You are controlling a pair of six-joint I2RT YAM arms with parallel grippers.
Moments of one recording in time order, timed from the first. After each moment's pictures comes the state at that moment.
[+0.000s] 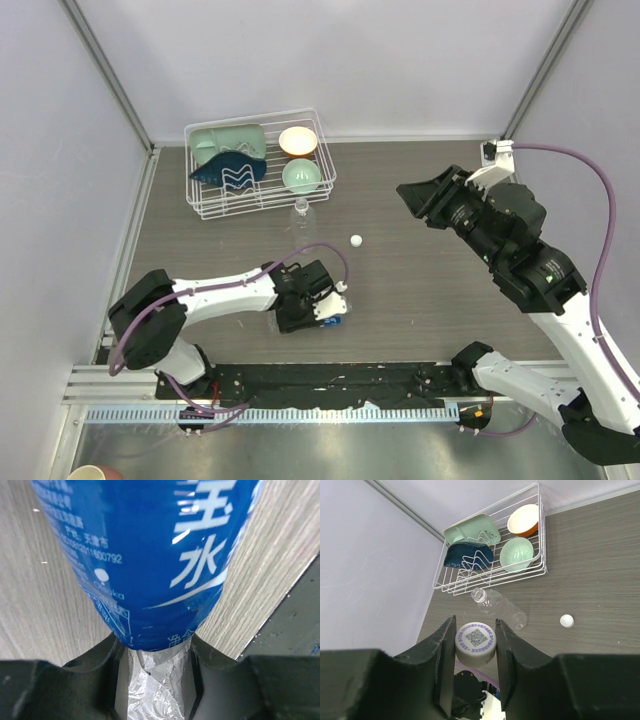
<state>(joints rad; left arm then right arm) -1.02 1.54 0.89 -0.73 0.02 0.36 0.60 0.88 1.29 -0.55 0.16 0.67</state>
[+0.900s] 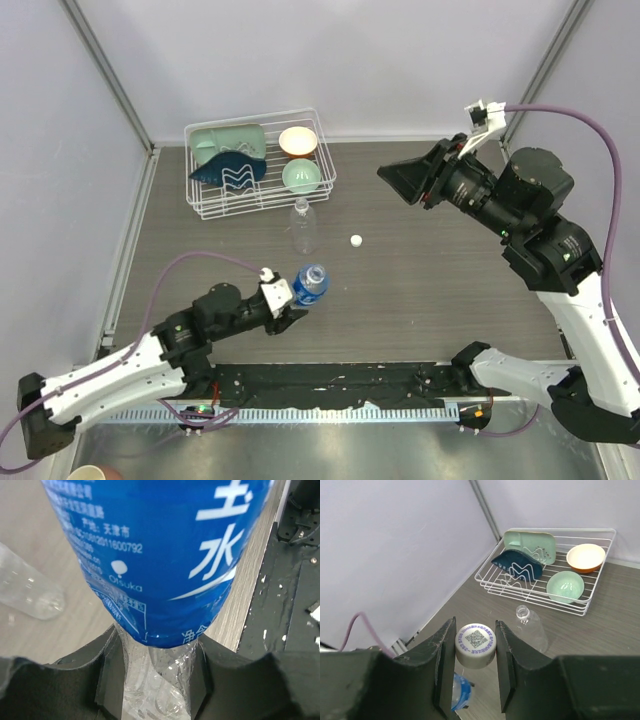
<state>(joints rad) -1.02 0.53 0.46 -0.17 0.10 0.17 0.60 1.05 1.63 -0.57 -0.14 0.43</state>
